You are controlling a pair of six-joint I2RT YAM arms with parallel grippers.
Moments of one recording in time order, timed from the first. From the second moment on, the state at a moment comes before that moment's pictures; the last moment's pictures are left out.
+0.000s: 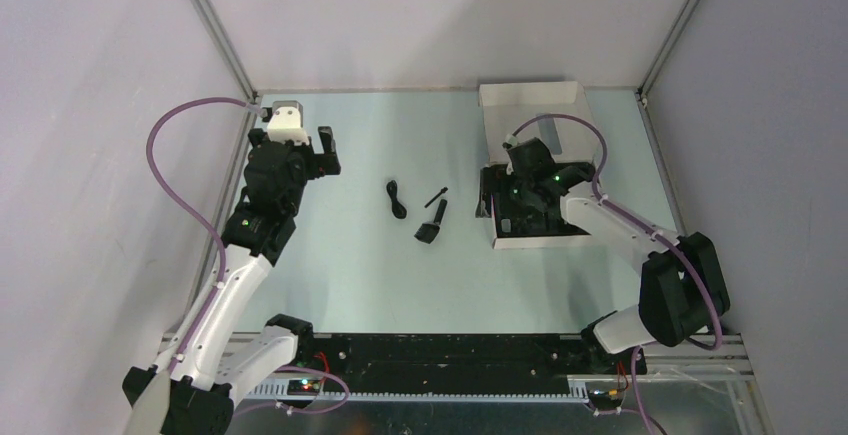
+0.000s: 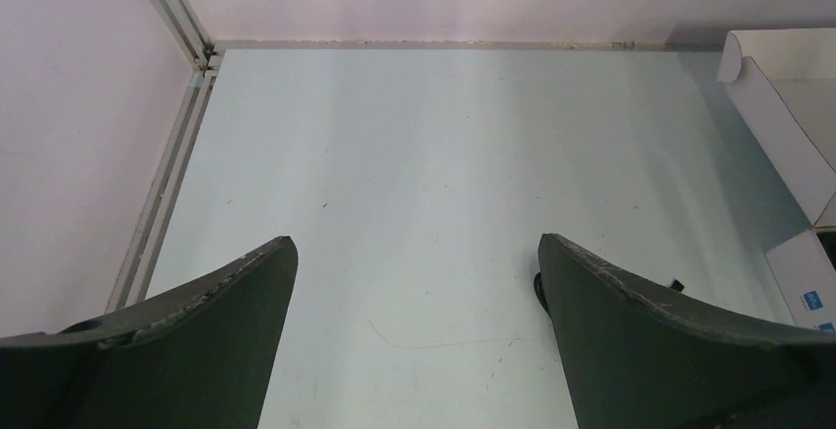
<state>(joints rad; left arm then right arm) -0.27 0.91 0.91 -0.17 -0.28 -0.05 0.50 1.45 1.05 -0.55 -0.08 0.45</state>
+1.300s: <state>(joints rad) -0.27 0.91 0.91 -0.17 -0.28 -0.05 0.45 1.52 0.97 -0.38 -0.23 0.48</state>
